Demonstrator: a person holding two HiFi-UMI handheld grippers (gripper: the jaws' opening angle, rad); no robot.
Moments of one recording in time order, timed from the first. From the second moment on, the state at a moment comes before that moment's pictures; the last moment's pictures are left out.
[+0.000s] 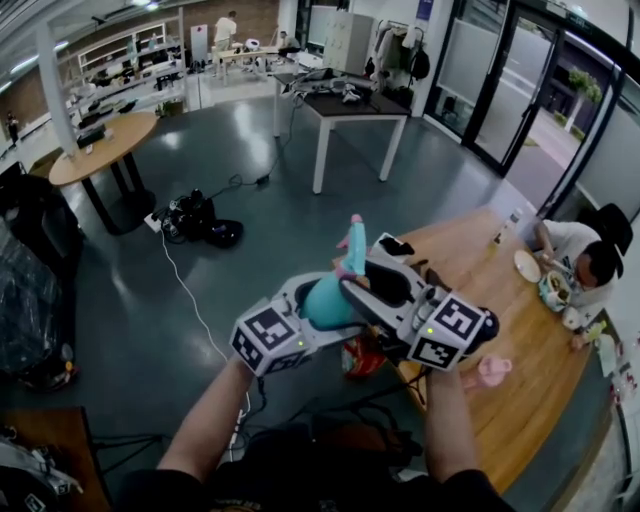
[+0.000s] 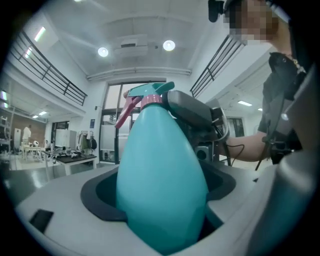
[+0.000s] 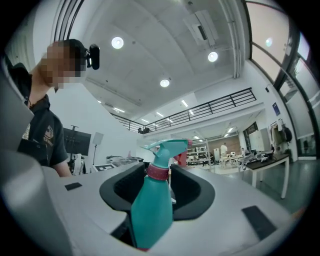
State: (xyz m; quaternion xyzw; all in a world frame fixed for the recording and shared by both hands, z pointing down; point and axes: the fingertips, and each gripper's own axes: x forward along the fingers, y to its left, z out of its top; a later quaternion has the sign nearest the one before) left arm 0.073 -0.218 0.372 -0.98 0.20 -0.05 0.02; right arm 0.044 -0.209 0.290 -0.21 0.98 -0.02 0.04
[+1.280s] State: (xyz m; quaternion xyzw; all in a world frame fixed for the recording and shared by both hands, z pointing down) left arm 0.070 -0.219 0.375 -0.98 0.20 -0.06 0.03; right arm 0.036 -0.216 0.287 -0.25 0.96 -0.08 0.05
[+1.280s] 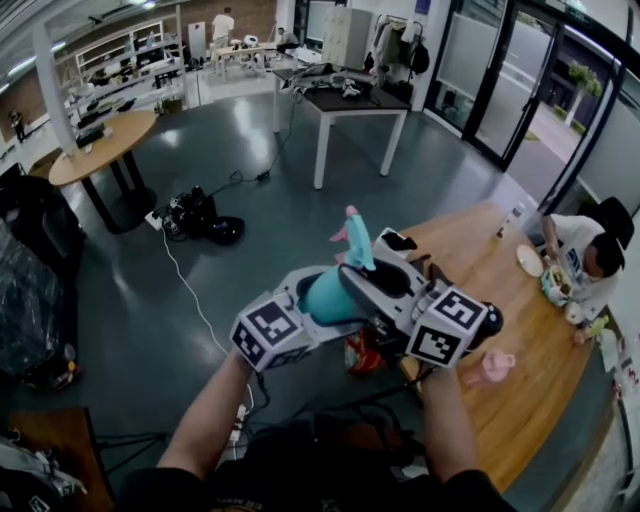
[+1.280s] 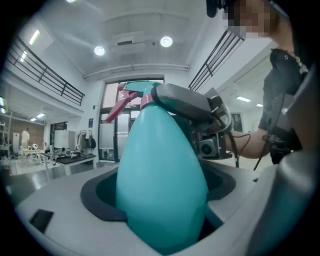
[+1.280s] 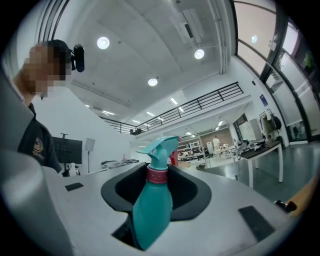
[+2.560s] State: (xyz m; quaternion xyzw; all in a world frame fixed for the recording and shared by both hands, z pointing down) left arm 0.066 -0.187 0.378 -0.99 0.11 -0.05 0.01; right arm 0.033 -0.189 0.294 -0.09 0.99 -0.04 0.06
